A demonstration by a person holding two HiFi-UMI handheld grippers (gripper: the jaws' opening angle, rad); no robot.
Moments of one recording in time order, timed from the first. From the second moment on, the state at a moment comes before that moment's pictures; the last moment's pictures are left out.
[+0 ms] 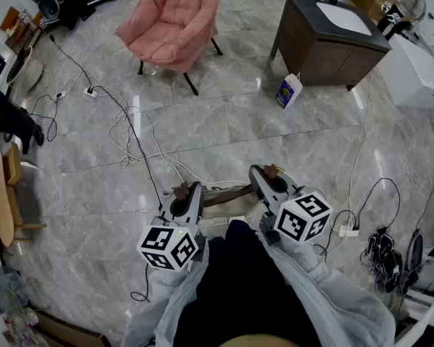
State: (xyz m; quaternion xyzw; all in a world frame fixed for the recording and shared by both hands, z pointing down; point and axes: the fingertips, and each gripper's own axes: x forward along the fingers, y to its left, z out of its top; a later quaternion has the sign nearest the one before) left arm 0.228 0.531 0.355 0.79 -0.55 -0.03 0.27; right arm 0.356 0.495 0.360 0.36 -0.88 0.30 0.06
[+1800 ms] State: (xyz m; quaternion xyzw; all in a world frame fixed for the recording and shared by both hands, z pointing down) left arm 0.133 0.603 0.357 0.75 -0.60 -0.07 0.28; right arm 0.256 0.553 0.357 0.33 -0.89 0.30 0.01
